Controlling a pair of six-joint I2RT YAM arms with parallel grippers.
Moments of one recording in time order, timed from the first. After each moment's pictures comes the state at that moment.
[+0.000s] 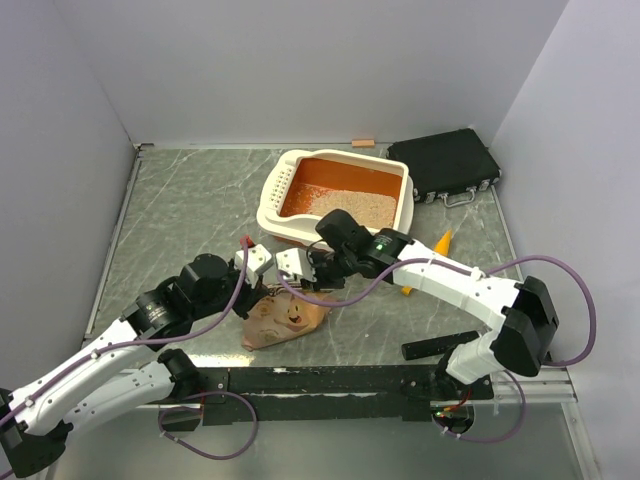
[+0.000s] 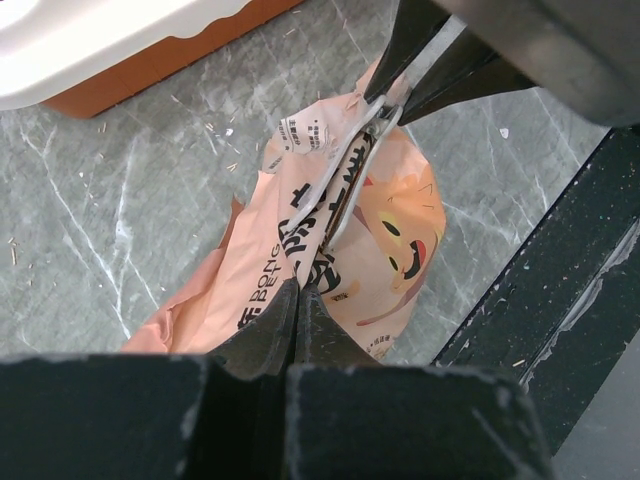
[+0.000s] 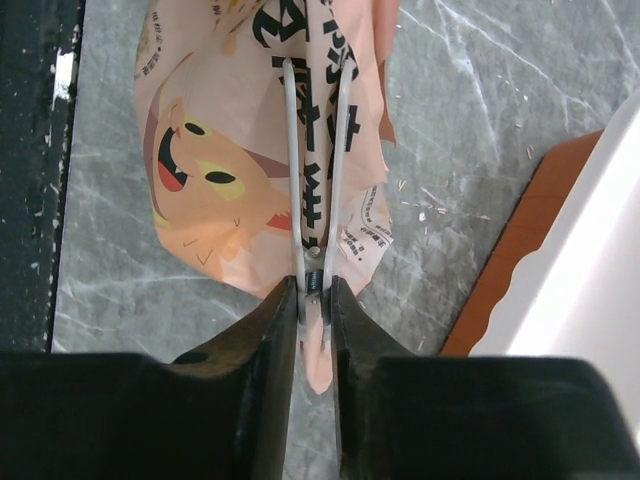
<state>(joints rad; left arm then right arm) -0.83 0.70 0.72 -0.54 0.05 -0.05 0.92 1.44 1.21 -0.67 -0.39 -0.79</state>
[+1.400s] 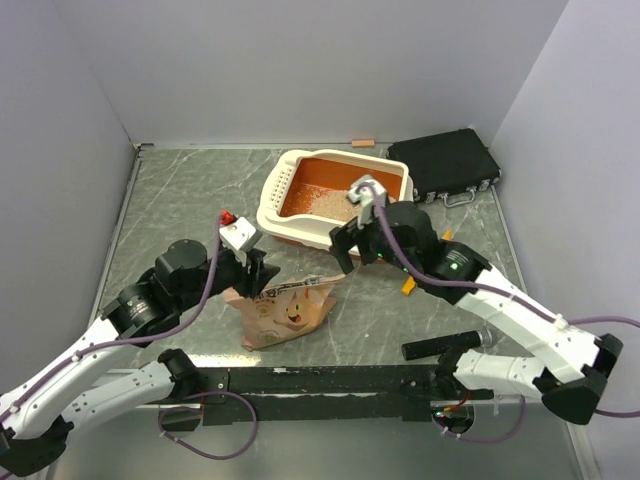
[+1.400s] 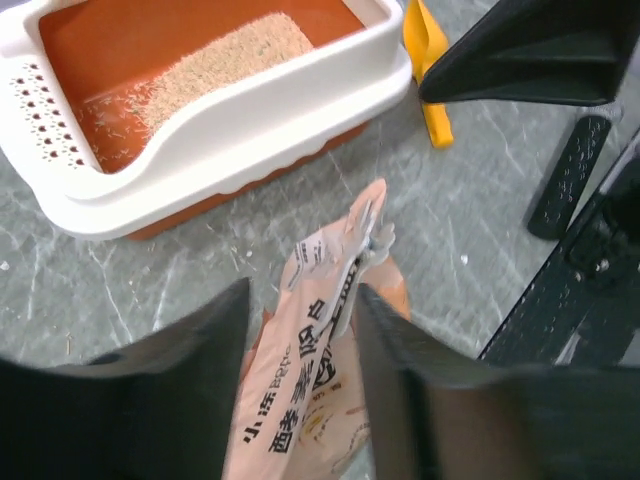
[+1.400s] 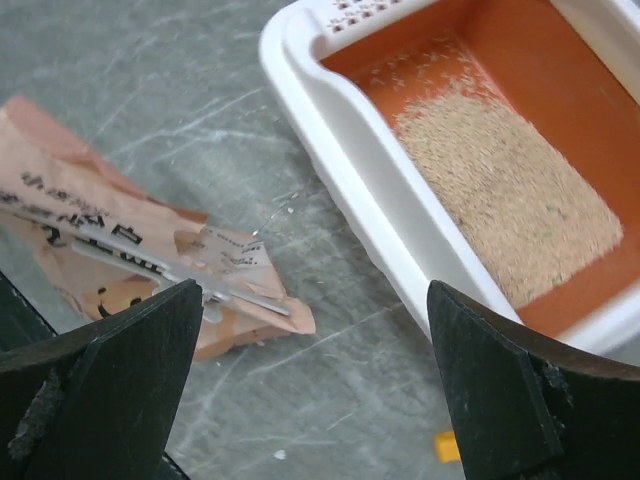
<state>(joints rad) -0.83 0.71 0.89 -0.46 0.02 -0.08 0.85 1.09 1.16 -0.52 0.11 0.01</state>
